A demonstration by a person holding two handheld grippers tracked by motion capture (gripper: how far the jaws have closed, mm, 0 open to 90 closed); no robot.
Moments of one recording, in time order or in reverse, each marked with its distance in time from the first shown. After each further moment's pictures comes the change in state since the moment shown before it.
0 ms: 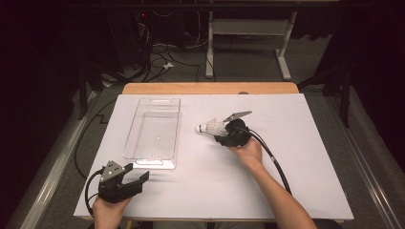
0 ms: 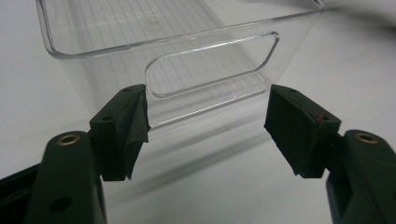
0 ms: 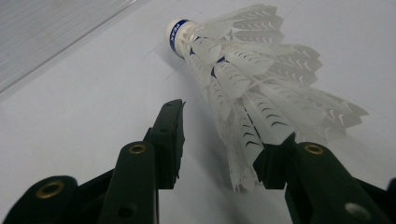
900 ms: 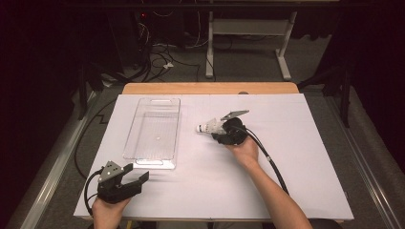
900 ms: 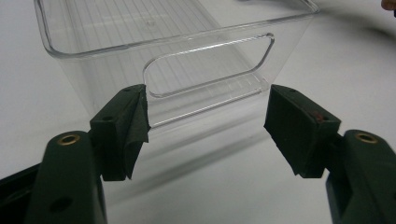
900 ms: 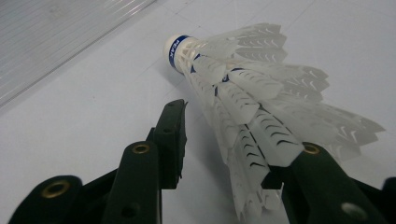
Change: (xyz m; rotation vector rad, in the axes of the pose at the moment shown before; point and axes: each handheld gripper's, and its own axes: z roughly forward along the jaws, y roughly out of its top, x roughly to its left) left arm 0.001 -0.001 -0.002 -0.010 -0.020 -0.006; right arm 0.002 0.006 0.009 -0.029 -0.012 0.005
